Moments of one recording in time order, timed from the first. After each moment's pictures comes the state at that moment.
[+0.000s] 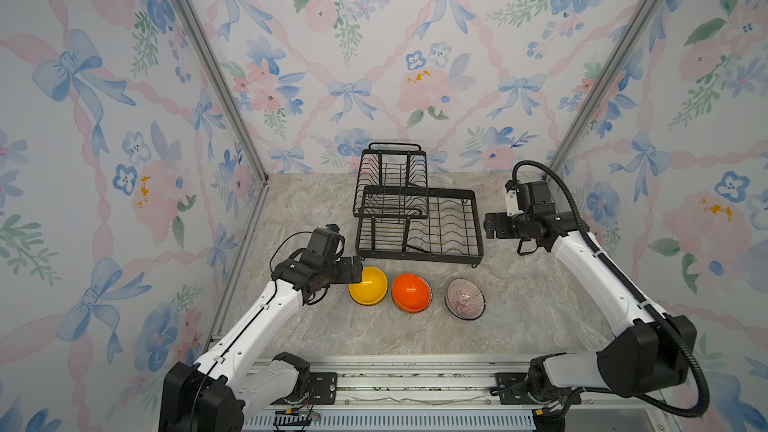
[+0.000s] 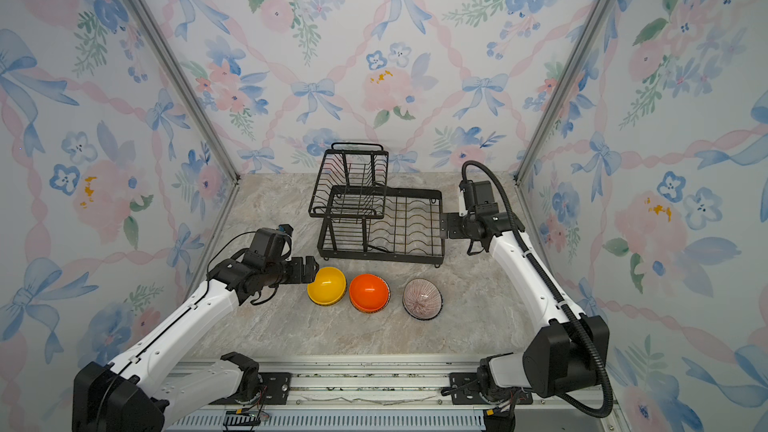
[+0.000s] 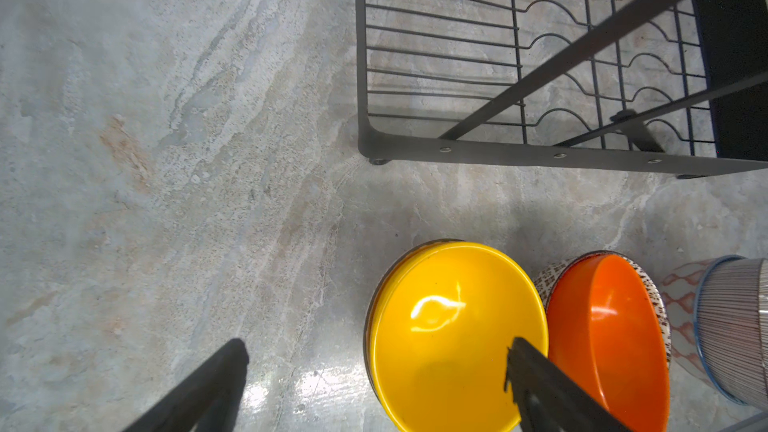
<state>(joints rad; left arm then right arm) -0.39 1.08 0.82 -0.68 0.01 -0.38 0.21 1.39 1.27 -0.76 0.07 0.11</state>
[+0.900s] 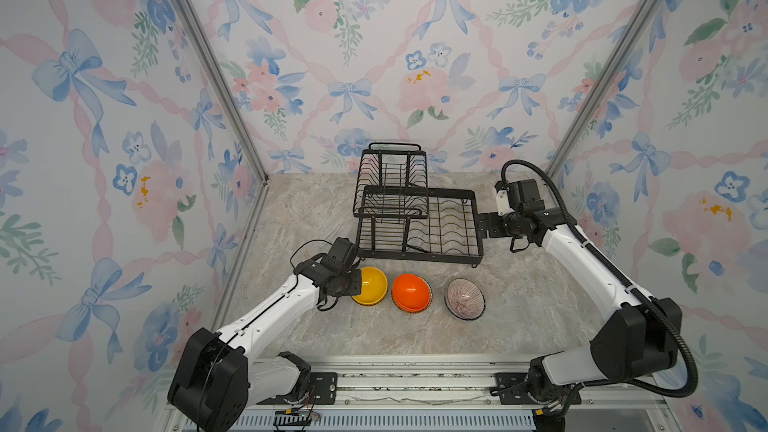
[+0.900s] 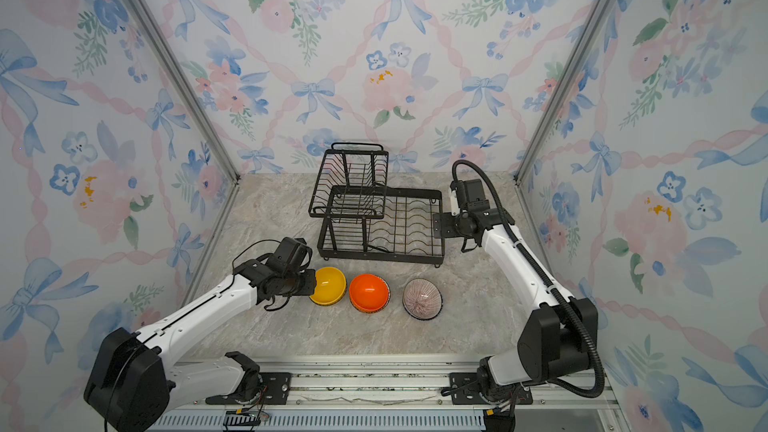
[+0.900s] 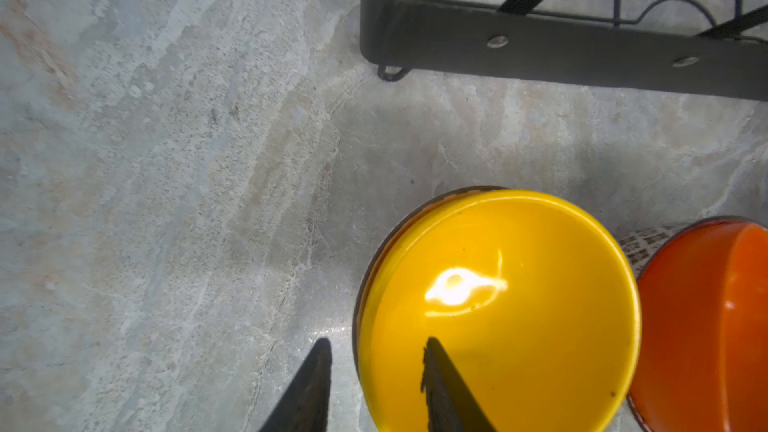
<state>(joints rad) -0.50 1.22 0.77 -0.68 -0.08 -0.47 0.23 1.46 1.28 -0.74 0.05 0.09</state>
